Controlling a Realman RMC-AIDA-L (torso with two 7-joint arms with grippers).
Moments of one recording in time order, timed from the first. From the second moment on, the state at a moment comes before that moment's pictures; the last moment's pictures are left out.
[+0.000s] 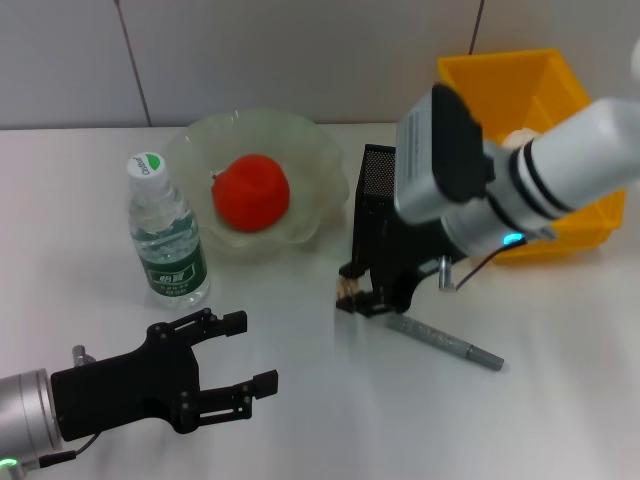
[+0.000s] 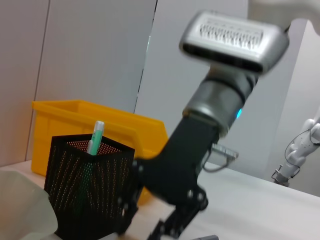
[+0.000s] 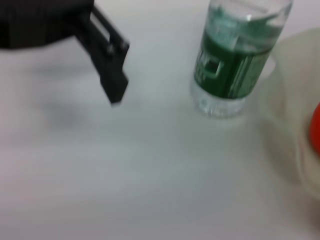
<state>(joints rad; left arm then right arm) -0.38 -2.02 0.99 0.38 1.60 1.56 -1.01 0.95 2.08 -1.27 -0.62 -2.26 -1.17 1.64</state>
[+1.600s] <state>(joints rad) -0.39 -2.02 0.99 0.39 1.60 1.58 -1.01 0.84 2.08 -1.19 -1.09 -2.50 -1.22 2.12</state>
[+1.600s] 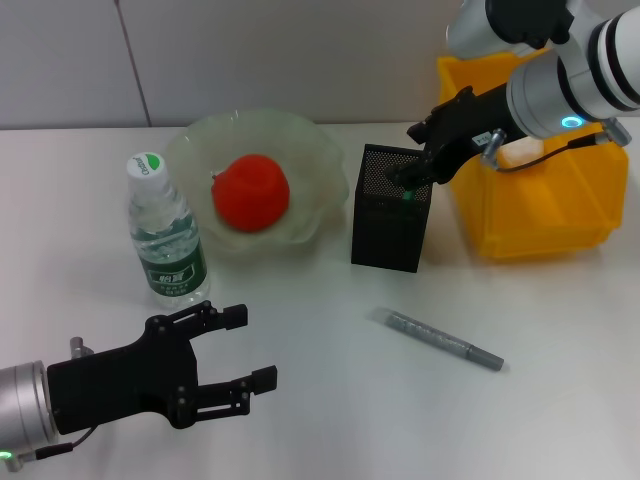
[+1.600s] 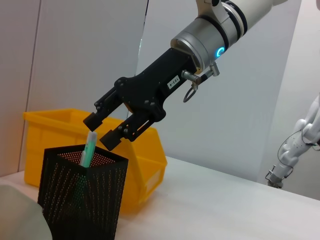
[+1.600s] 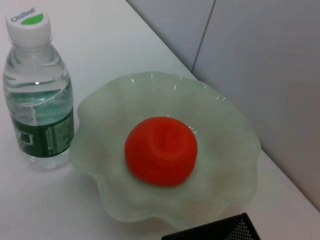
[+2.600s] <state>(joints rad) -0.38 -2.02 1.00 0.40 1.61 1.58 -1.01 0.86 2.08 -1.18 -1.14 -2.45 -1.62 2.27</state>
